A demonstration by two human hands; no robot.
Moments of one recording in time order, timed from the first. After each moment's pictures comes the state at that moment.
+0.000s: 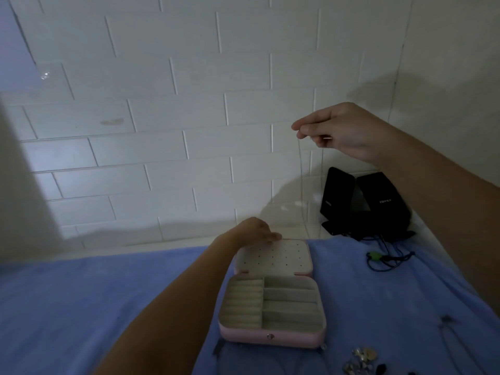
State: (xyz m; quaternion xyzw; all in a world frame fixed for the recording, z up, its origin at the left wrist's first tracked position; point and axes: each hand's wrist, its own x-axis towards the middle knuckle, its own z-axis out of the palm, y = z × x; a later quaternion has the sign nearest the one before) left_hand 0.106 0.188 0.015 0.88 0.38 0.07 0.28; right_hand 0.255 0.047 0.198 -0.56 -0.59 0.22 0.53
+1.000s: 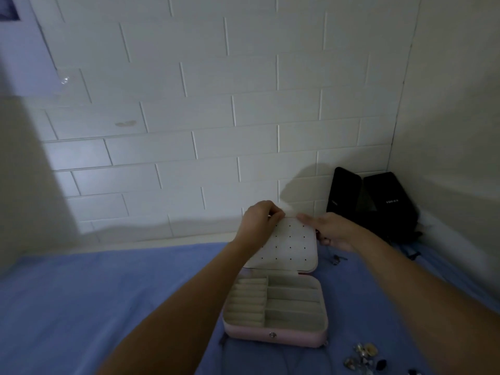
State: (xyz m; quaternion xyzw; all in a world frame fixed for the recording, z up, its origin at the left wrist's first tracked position) left_hand 0.097 0.150 0.030 0.85 0.32 0.36 0.21; right_hand 0.255 0.062 0.034 -0.66 -0.41 0.41 0.47
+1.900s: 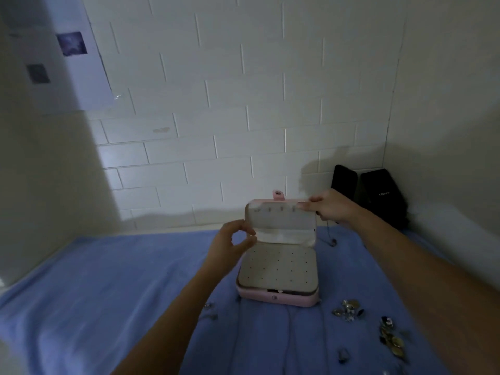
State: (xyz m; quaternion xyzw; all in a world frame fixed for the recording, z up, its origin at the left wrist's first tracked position) left_hand -0.026 0.066 0.014 0.78 0.36 0.41 0.31; right_hand 0.226 0.016 0.075 -0.67 -0.55 0.27 0.42
